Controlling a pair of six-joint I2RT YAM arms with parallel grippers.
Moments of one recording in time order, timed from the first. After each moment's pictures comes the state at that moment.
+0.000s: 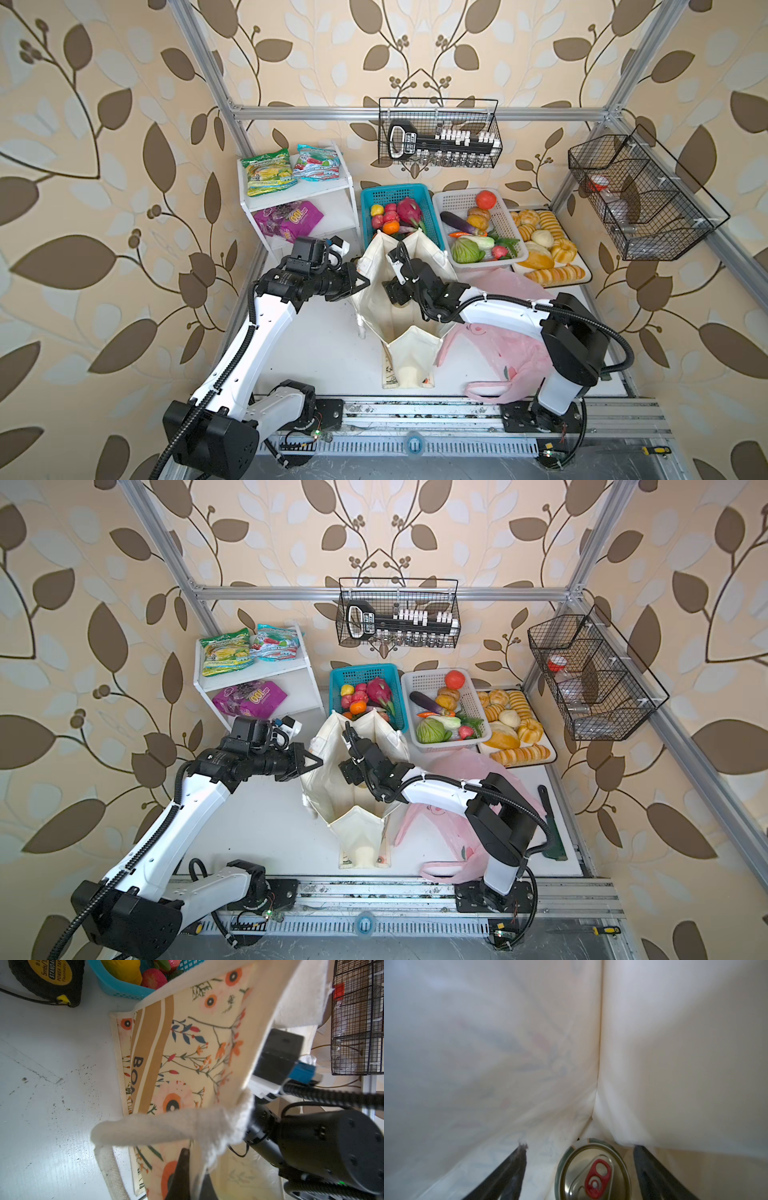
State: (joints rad) left arm -0.20 1.10 1.08 -0.82 0.62 -0.57; right arm 0.89 1.74 1.17 -0.01 0.27 0.13
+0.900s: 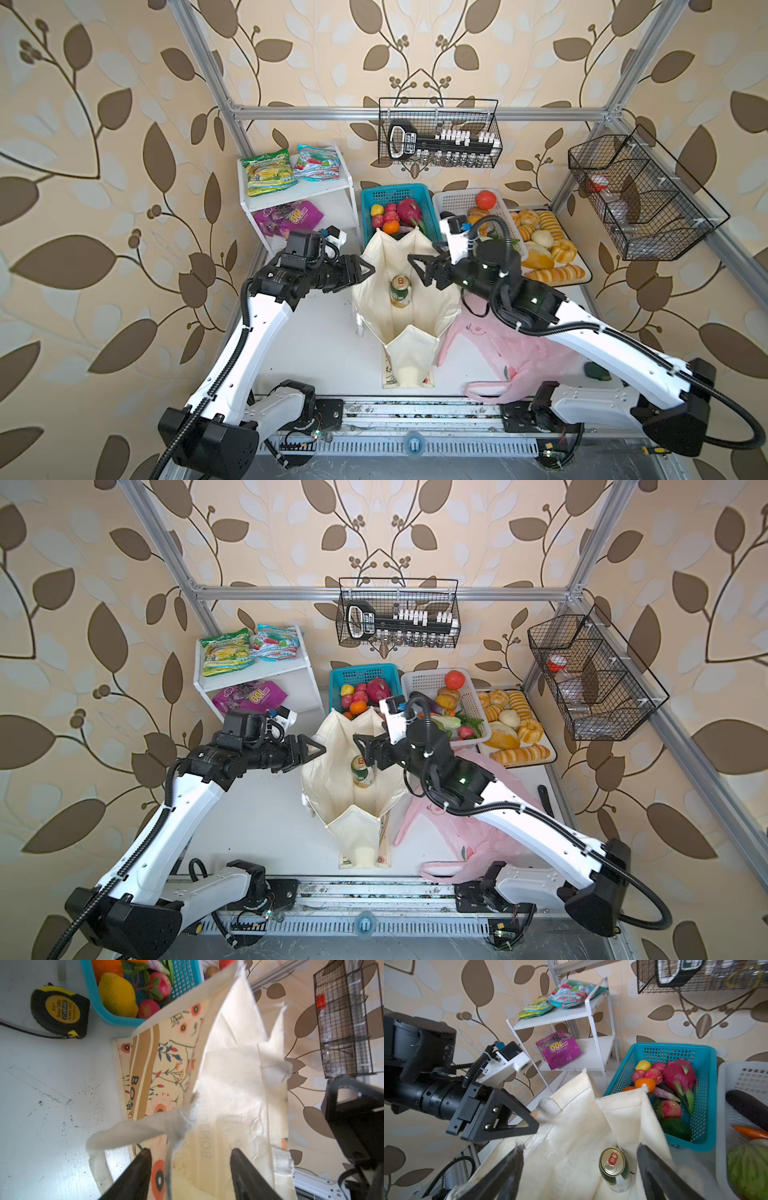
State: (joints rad) left arm -0.20 1.08 1.19 -0.83 0.55 -0.53; right arm 0.83 1.13 1.12 -0.20 0.11 0.34
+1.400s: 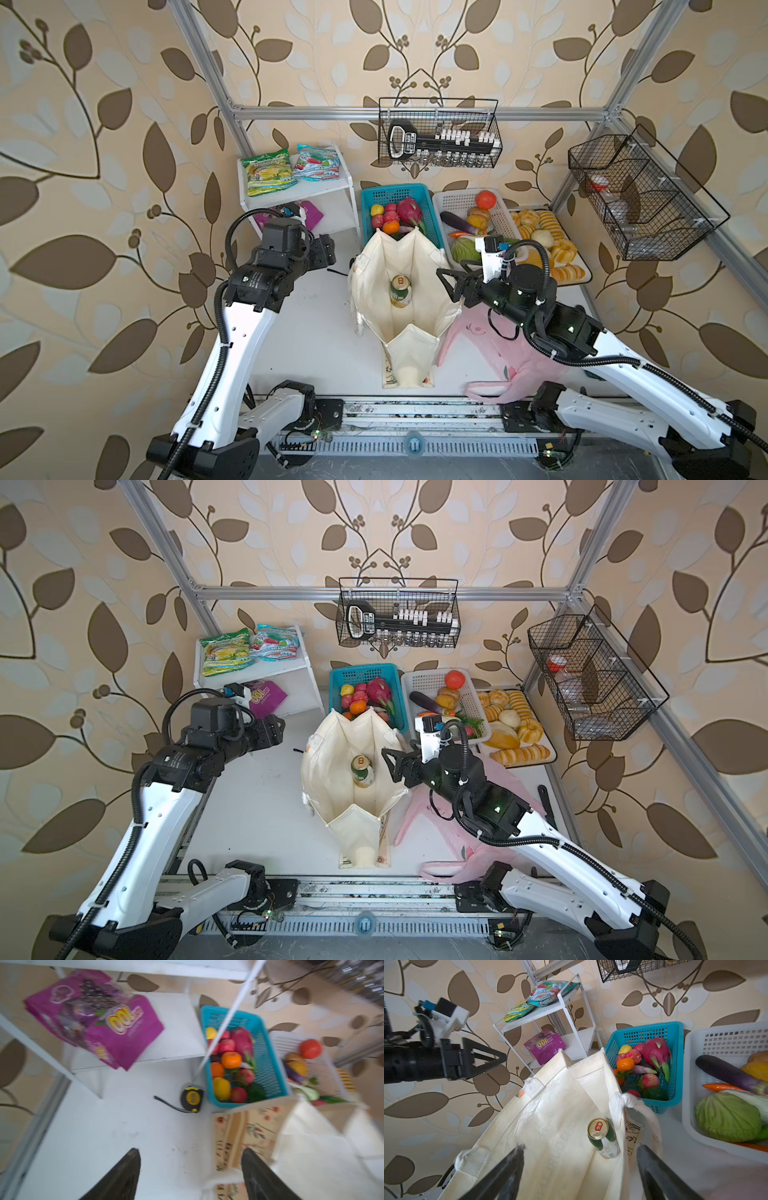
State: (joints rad) left arm -0.13 1.09 1.31 -0.88 -0.11 -0.34; right arm 0.82 0.91 0.94 -0.27 0.16 0.44
